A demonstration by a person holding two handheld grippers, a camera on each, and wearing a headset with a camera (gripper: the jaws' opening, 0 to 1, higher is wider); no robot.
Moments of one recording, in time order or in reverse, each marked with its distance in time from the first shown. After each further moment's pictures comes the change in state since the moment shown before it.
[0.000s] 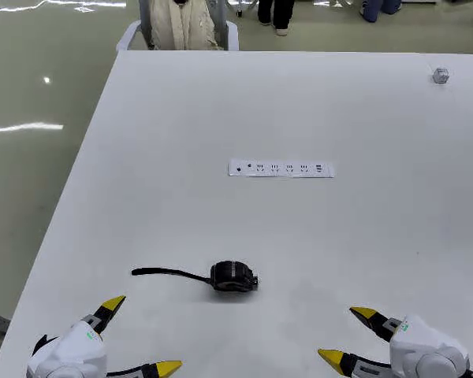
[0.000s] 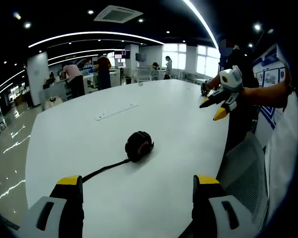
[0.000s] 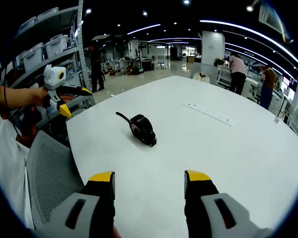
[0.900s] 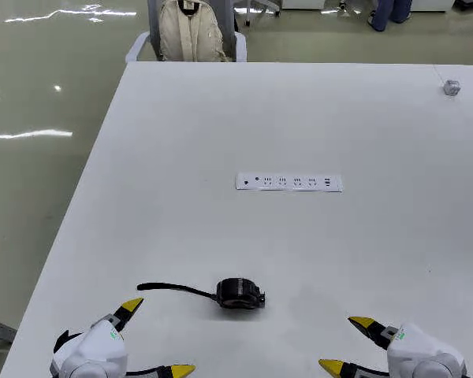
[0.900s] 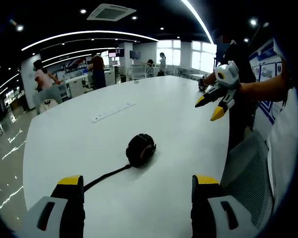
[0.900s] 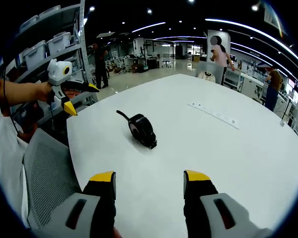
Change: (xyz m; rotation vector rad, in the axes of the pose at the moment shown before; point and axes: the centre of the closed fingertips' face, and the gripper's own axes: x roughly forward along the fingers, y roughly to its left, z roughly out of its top) left arm 0.031 0.009 0.011 0.050 0.023 -0.033; right arm 0.026 -0.009 0.004 -0.026 0.021 0.044
